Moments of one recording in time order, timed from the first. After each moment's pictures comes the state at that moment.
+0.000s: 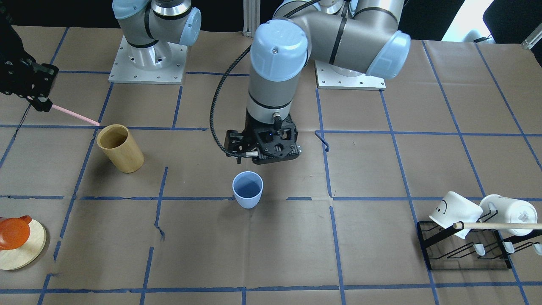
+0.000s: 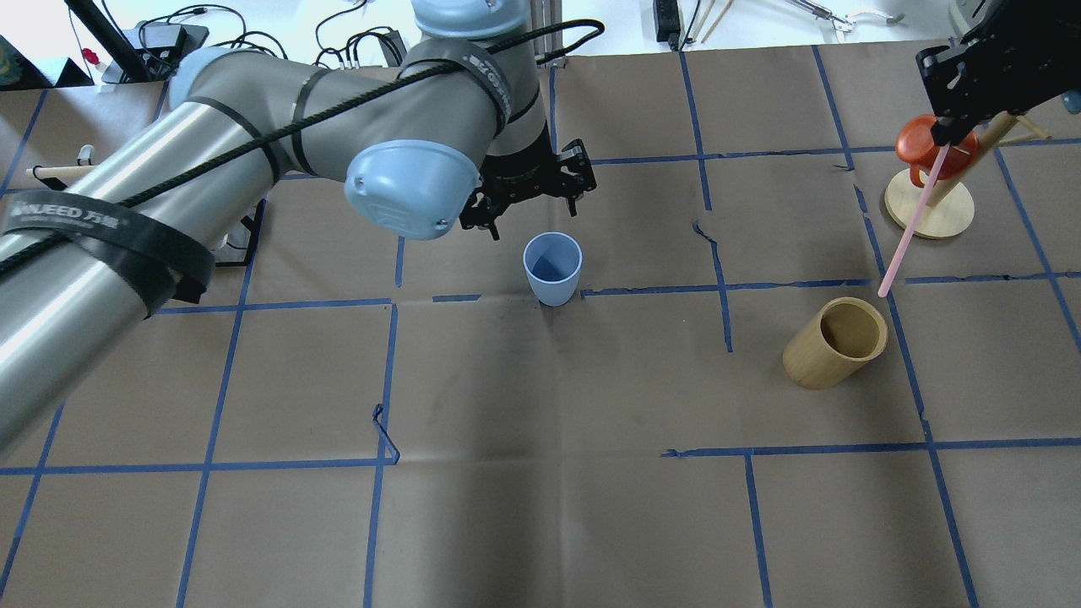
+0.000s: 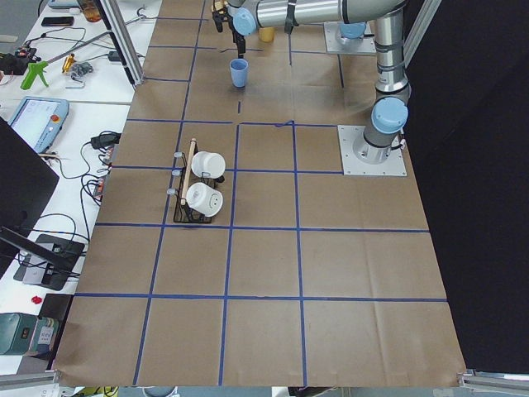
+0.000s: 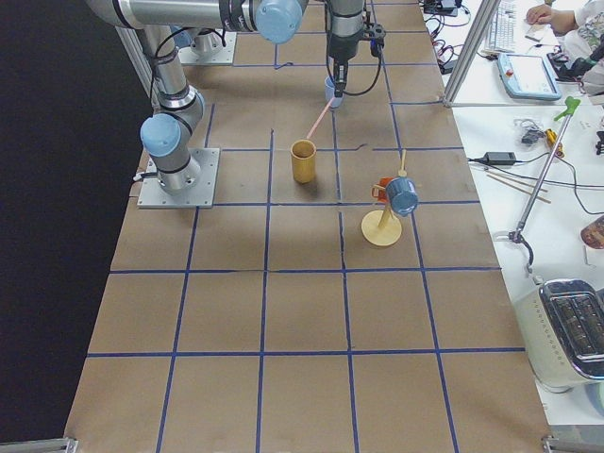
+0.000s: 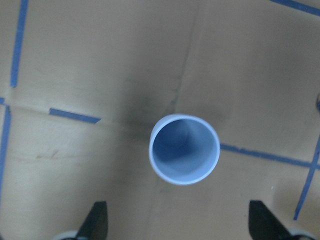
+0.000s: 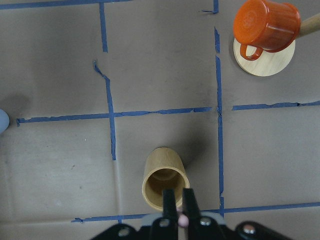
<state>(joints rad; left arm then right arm) -1.88 -1.84 -1.51 -1.33 1.50 -0.51 1.35 -1.55 1.41 -1.47 -1.58 -0.16</state>
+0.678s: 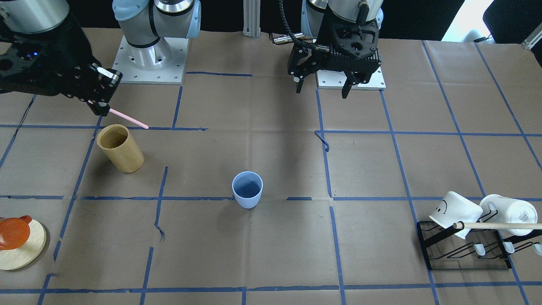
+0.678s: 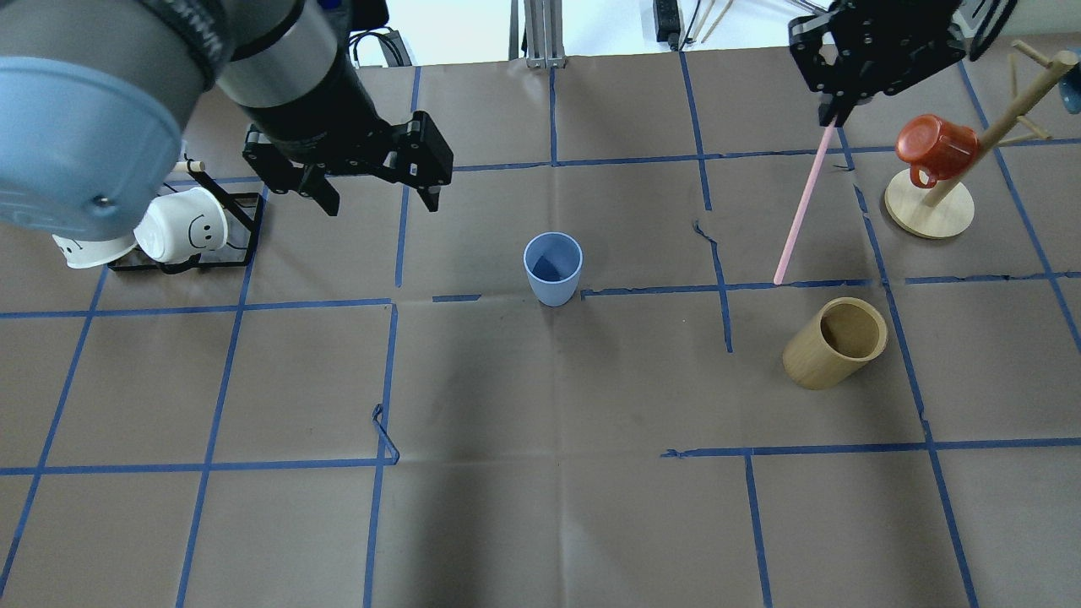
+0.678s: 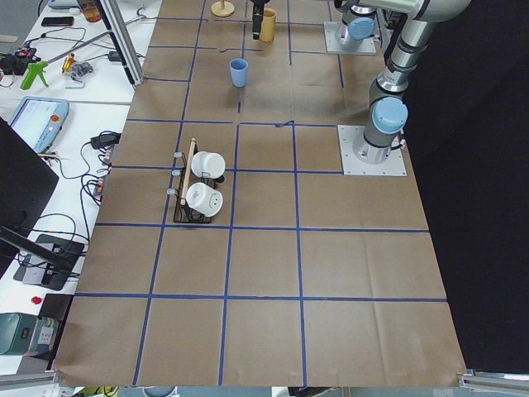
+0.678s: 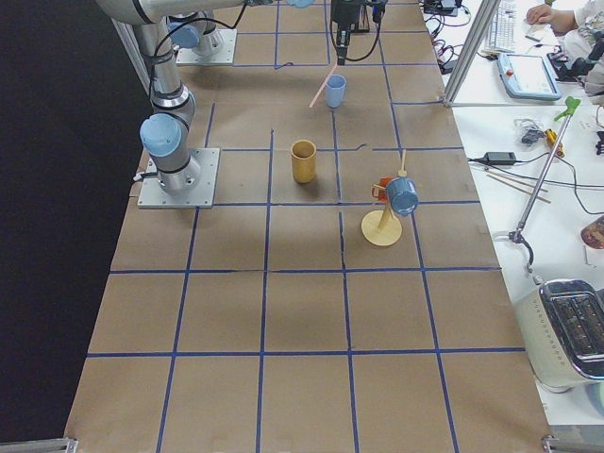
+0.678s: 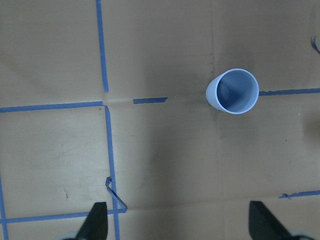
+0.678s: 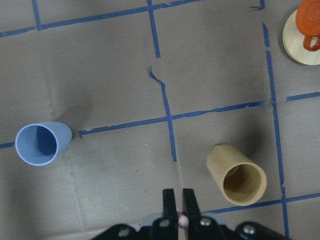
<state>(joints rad) -1.72 -1.54 -1.53 -1.56 1.52 -0.10 1.60 -1.45 1.29 -1.44 -1.57 0.19</state>
